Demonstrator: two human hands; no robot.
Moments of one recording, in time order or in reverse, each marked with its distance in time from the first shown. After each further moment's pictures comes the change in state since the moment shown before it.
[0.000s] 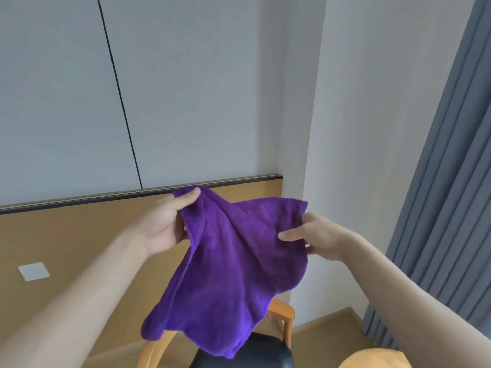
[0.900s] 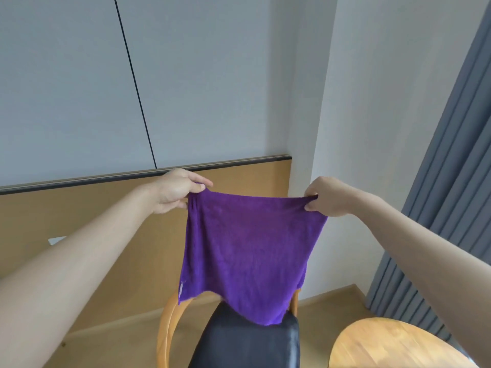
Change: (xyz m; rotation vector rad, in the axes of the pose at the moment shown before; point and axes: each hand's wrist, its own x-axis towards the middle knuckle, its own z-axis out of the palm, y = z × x) left_hand -0.008 0.015 -0.024 0.600 0.132 -0.122; right_hand -0.012 -0.024 -0.007 -1.167 0.145 -0.125
